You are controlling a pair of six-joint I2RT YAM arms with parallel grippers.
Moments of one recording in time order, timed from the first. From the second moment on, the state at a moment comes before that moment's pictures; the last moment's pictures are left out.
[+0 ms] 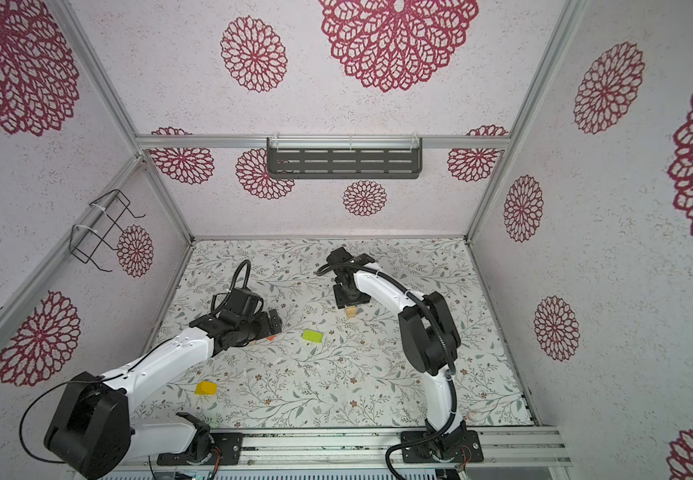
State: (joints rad) left arm -0.47 1.31 0.81 -0.47 -0.08 -0.69; right arm 0.62 1.96 1.67 -0.96 0.15 0.36
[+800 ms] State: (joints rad) left arm -0.75 1.36 0.99 -0.61 -0.27 -0.78; right arm 0.33 1.26 0.69 -0.68 0.14 0.45
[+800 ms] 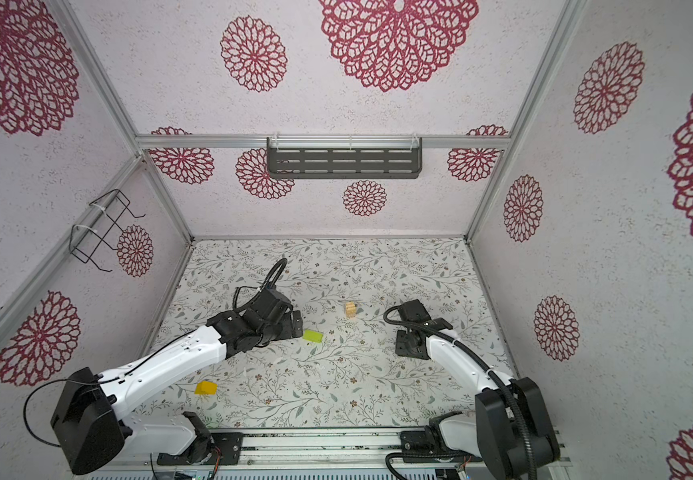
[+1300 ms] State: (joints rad) left arm -0.75 1.40 0.99 -0.60 -0.28 -0.78; right arm 0.28 1.37 0.70 -0.55 0.11 0.44
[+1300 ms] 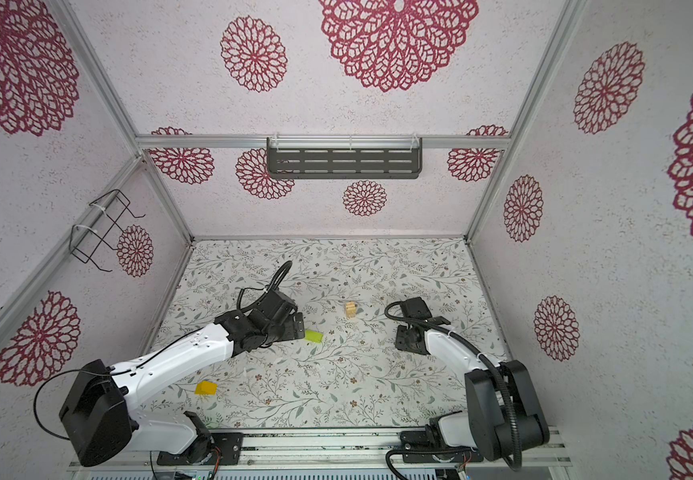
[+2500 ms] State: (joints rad) left arm -0.67 1.46 0.99 -0.58 -0.27 -0.72; right arm 0.30 1.59 0.96 -0.50 -0.12 0.39
